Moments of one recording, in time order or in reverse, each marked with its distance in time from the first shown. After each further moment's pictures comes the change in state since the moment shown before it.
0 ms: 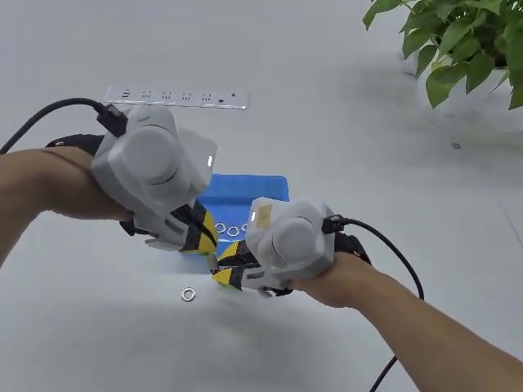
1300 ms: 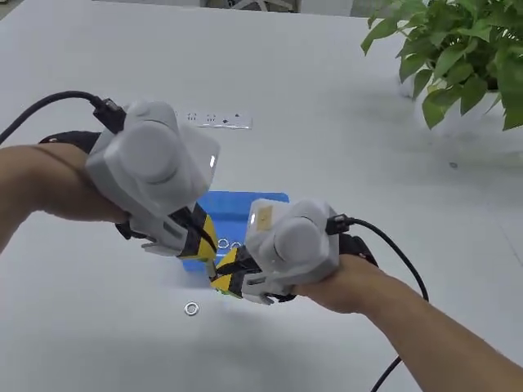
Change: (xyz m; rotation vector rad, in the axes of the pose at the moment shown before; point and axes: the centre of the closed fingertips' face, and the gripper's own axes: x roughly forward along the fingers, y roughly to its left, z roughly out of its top) left arm -0.033 -0.008 0.018 0.020 0.012 0.031; right arm -0.023 0.007 0.032 -0.054 -0.004 0.005
